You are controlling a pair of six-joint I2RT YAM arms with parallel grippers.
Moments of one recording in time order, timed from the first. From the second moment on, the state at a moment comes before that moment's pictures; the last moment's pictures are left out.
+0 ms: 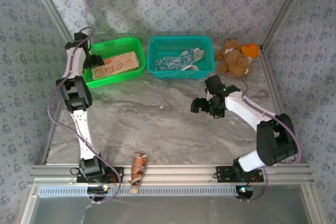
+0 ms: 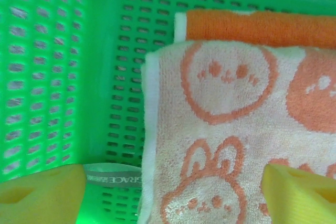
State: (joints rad) left arm 0.16 2.45 2.37 -1.12 -0.03 -0.26; right arm 0.40 1.47 0.97 -0.76 -0.15 0.48
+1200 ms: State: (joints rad) left arm -0.28 1.60 1.45 -0.84 0.09 -0.52; right arm 0.32 2.04 1.80 -0.52 0.02 0.41
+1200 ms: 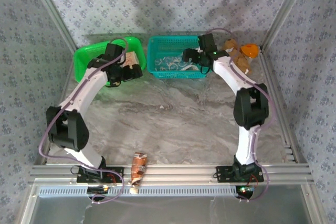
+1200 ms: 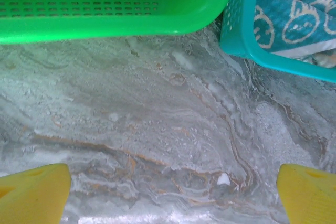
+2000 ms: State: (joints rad) left arm -0.29 1.23 1.25 -0.94 0.06 -0.63; right arm 0.39 2.55 2.27 -0.58 0.04 0.43
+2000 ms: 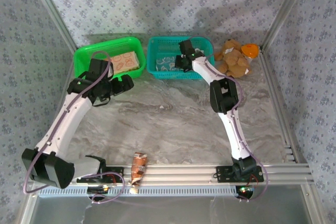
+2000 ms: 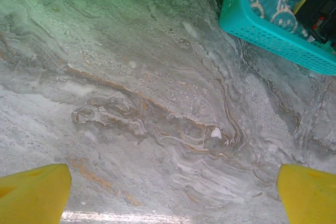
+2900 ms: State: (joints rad) left arm -0.29 1.18 1.17 -0.83 0.12 -0.61; right arm 0.60 1.69 2.02 -0.76 0.24 0.30
